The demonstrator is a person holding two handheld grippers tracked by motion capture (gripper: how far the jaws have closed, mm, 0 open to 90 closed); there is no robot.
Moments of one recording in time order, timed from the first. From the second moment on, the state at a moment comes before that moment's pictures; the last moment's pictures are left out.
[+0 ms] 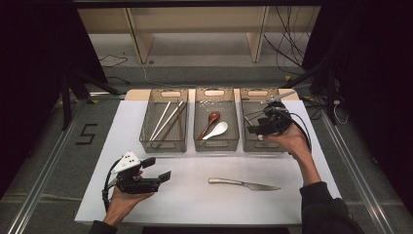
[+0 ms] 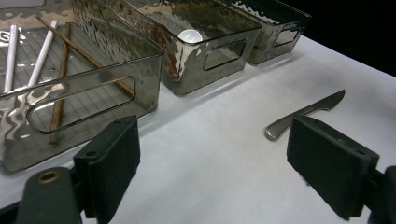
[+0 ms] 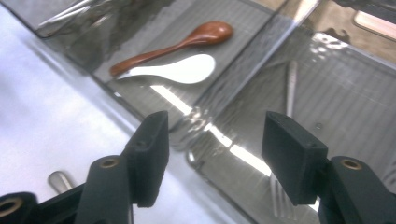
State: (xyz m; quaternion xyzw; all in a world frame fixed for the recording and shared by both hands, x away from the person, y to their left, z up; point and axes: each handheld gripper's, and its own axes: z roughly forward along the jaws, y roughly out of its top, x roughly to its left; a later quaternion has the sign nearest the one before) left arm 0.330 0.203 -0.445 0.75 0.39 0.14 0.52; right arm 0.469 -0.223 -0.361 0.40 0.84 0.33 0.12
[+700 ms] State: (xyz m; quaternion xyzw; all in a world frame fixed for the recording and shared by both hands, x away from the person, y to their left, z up) left arm 0.330 0.204 -0.445 0.74 0.38 0.14 0.53; right arm 0.440 -0.199 -0.362 0.36 0.87 0.33 0.10
